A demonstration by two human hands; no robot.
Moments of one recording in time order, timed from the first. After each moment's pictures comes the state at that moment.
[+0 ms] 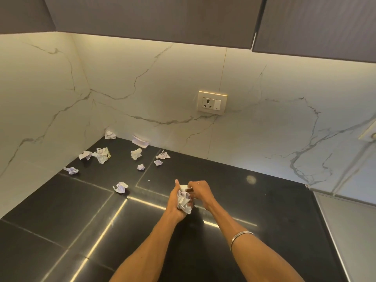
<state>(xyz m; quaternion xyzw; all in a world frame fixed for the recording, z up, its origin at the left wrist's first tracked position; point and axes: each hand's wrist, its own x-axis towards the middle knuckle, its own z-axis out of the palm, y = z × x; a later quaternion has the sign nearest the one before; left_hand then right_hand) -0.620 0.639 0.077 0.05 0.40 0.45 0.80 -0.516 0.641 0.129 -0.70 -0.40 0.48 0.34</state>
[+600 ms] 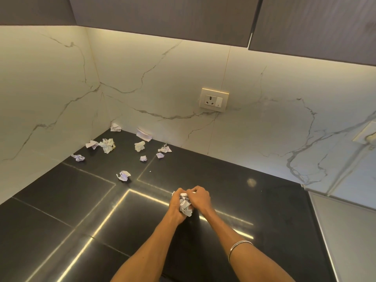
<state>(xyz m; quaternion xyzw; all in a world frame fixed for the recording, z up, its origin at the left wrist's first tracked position) -0.606 0.587 0.080 0.05 0.44 0.46 0.77 -0.514 0.585 0.110 -0.75 -0.50 0.36 0.25</state>
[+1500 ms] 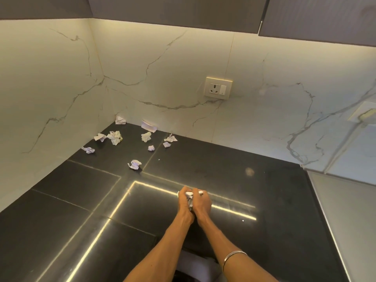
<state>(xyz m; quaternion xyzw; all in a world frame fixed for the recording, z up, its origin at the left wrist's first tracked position) -0.630 0.517 0.077 0.06 0.49 0.47 0.73 -0.582 0.501 0.086 -0.74 -0.28 0.39 0.46</state>
